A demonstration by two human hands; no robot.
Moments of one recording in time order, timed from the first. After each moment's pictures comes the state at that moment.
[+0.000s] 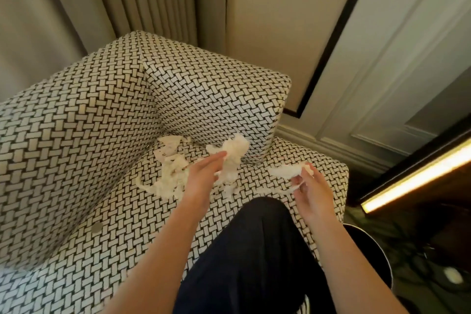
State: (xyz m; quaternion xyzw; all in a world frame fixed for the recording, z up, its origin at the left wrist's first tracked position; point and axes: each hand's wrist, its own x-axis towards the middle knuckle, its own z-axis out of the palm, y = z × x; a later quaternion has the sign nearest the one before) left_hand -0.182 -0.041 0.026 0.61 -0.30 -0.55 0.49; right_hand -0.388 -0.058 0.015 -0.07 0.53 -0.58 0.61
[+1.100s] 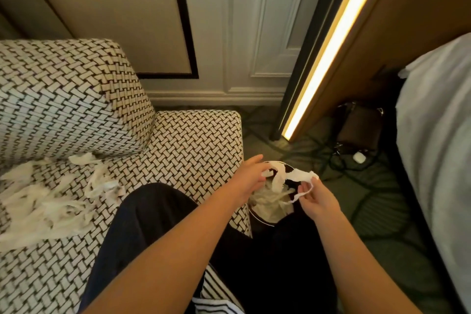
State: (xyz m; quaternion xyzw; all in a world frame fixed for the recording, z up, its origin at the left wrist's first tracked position) left_hand -0.487 -0.033 -0.027 0.52 -0.40 -0.75 0.09; right_hand -0.622 0.045 -0.054 0.30 0.53 -0.65 0.45
